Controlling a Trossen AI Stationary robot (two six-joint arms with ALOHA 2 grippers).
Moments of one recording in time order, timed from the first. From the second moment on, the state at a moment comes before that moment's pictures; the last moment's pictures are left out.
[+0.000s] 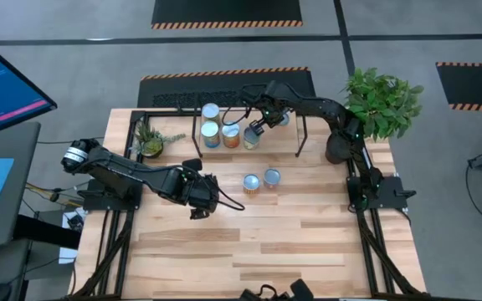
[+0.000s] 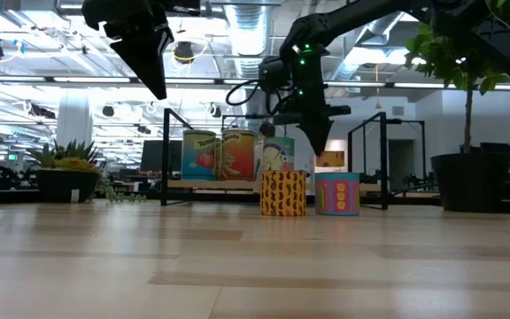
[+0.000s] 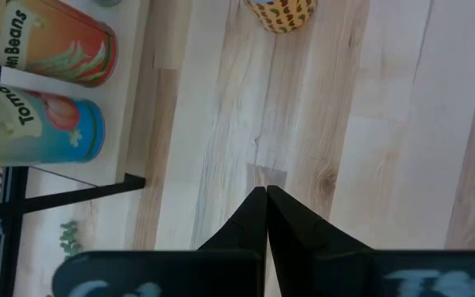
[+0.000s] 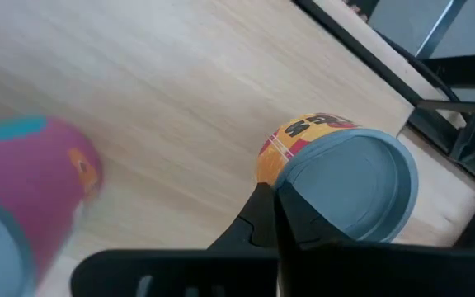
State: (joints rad) left arm -0.27 1.56 1.29 -1.07 -0.45 -0.36; right arm -0.52 2.18 2.03 -1.41 0.29 0.46
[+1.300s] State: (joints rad) left arm -0.27 1.56 1.29 -1.07 -0.42 -0.34; right arm -0.53 2.18 2.03 -1.40 0.21 0.52
